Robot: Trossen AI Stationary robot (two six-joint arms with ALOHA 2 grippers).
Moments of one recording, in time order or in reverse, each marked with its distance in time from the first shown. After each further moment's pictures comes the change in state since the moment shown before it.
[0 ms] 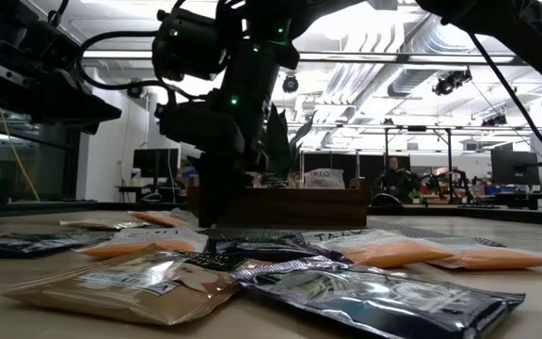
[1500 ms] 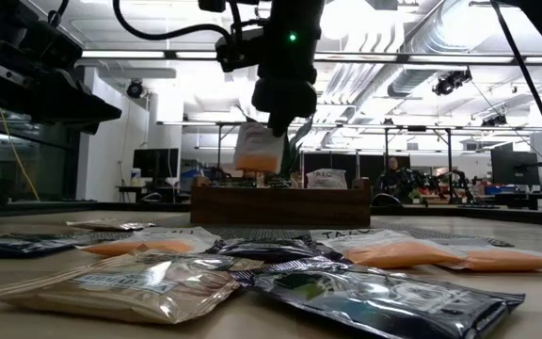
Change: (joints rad) left arm 0.000 0.000 0.000 0.000 0.000 0.000; right arm 0.098 -0.209 -0.003 -0.440 0.725 -0.026
